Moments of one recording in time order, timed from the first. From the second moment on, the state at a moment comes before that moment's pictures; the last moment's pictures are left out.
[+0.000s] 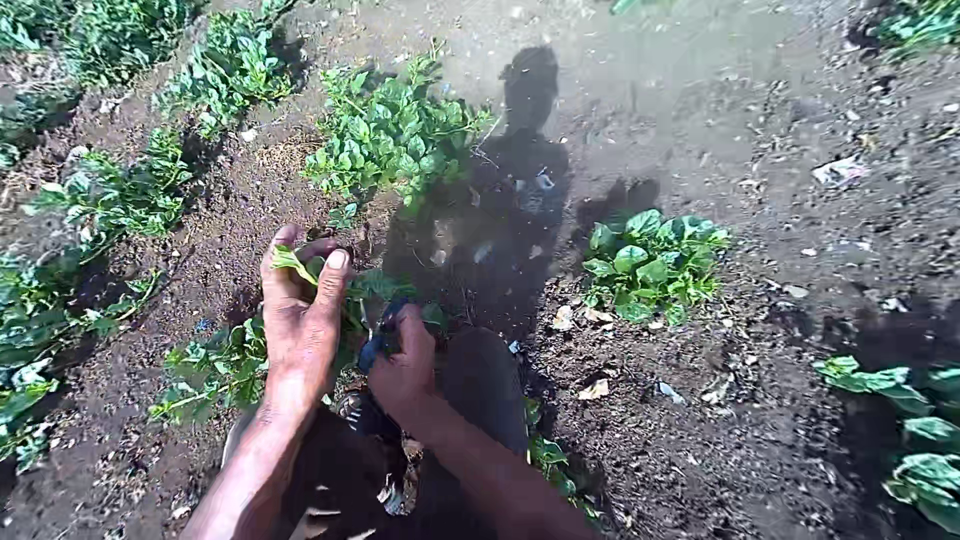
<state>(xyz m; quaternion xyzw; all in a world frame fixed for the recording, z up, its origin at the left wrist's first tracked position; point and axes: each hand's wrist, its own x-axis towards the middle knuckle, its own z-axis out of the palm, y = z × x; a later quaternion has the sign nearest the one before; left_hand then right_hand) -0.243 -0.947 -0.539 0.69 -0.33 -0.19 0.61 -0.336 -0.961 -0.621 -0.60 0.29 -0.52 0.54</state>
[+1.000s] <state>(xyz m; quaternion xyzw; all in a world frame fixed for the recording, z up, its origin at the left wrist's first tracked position) -0.174 -1.189 -0.590 0.63 -0.44 -0.28 0.57 -0.429 -1.098 -0.702 -0.49 0.66 -0.31 0.47</state>
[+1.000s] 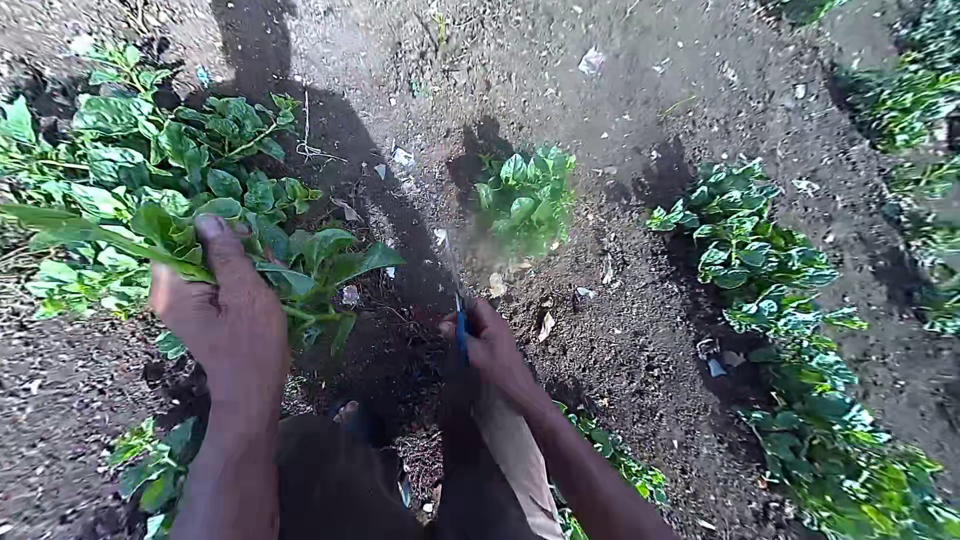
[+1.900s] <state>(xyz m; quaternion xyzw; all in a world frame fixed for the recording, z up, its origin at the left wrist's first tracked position) -0.215 -1.471 -0.582 0.57 -0.71 -0.20 0.36 -0.691 -1.183 -0.707 -0.06 0.84 -0.44 0.32</state>
